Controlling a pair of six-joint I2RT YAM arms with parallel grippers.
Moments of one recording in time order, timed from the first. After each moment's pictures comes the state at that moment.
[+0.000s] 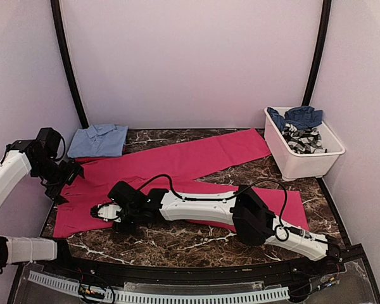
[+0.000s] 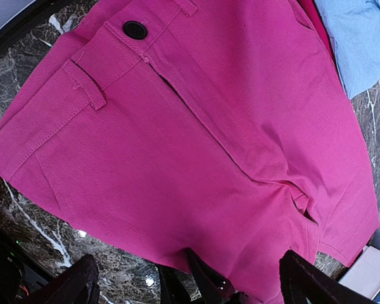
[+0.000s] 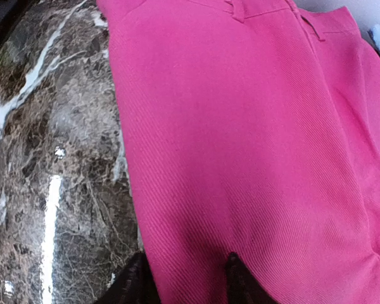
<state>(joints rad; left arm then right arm) 0.02 1.06 0.97 -1.12 0.06 -1.08 1.30 2.76 2.49 -0.49 -0.08 -0.43</state>
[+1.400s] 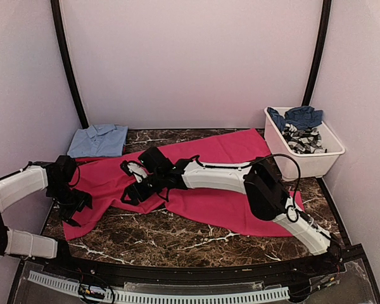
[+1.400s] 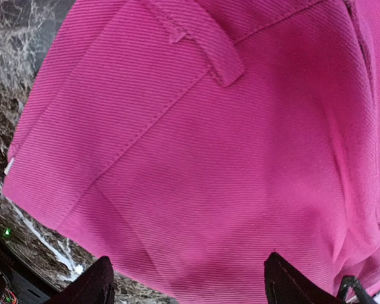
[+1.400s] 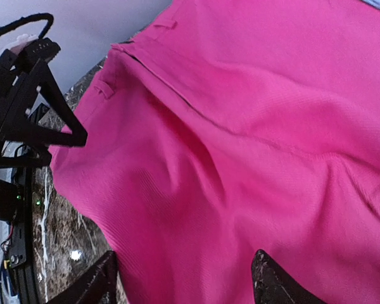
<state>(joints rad) -0.02 1.13 0.65 -0.97 0.09 -1.27 1.07 2.67 2.35 -0.32 -0.40 0.25</state>
